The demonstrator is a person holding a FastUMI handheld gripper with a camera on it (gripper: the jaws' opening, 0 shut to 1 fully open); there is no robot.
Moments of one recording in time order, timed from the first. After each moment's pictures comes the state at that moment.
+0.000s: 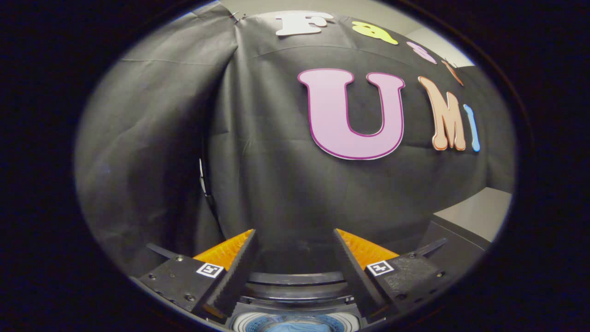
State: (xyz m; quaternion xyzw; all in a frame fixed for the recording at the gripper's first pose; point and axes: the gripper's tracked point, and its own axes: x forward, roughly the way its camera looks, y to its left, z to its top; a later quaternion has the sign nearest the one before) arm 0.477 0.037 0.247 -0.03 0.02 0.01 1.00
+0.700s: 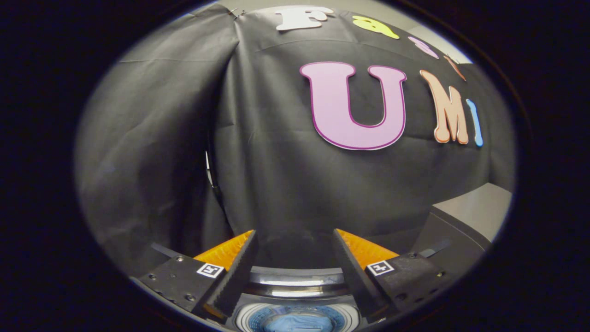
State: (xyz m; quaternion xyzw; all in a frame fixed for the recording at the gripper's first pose) arm 0.471 0.031 0.245 -0.03 0.04 0.02 1.00
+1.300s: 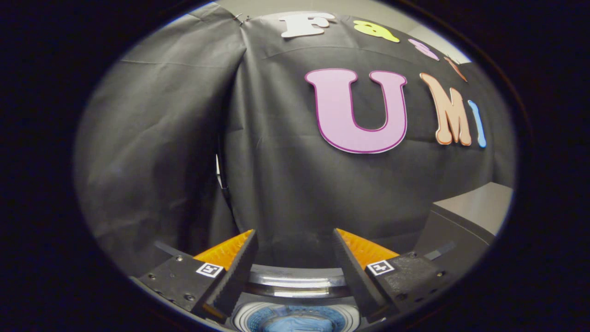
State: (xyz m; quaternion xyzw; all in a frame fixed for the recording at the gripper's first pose) arm 0.468 0.035 0.248 -0.03 0.01 0.05 1.00
